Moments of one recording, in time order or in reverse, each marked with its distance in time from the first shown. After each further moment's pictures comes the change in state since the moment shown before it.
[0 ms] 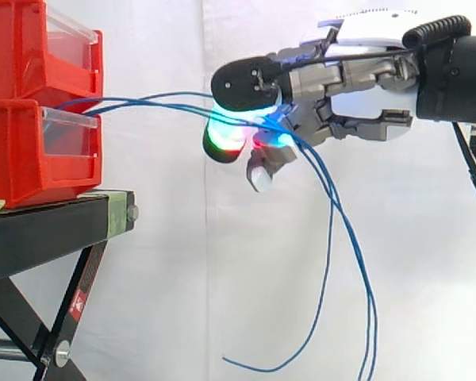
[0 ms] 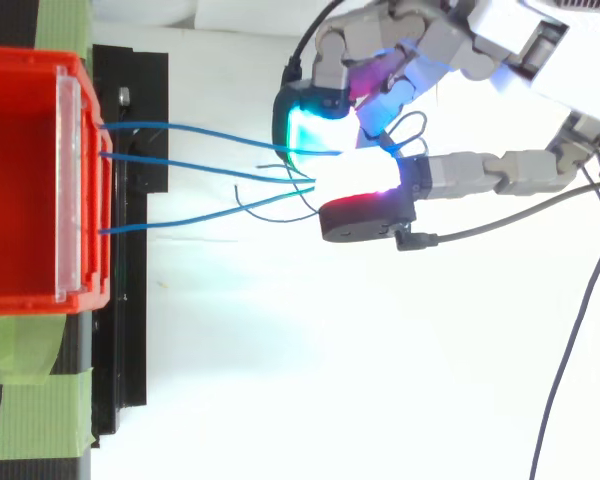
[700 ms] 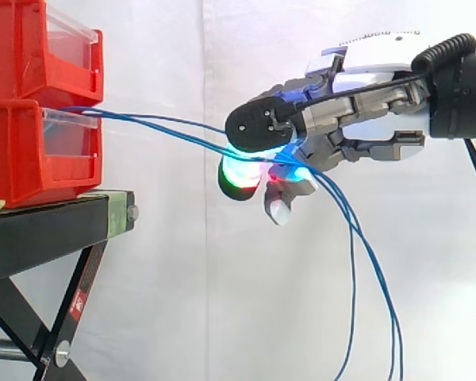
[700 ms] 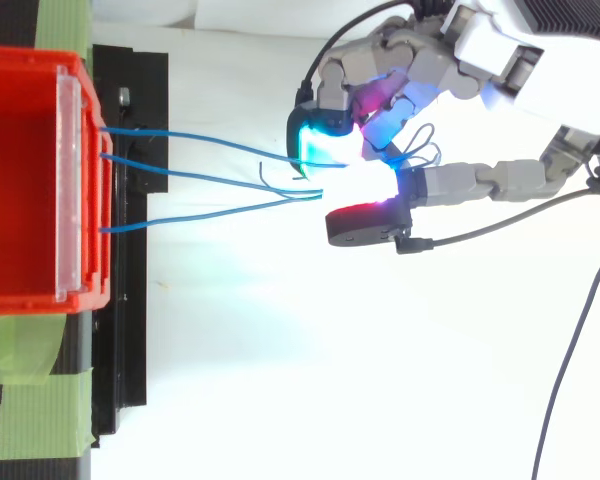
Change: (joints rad) arm 0.000 0.000 0.000 -0.090 -0.001 0.000
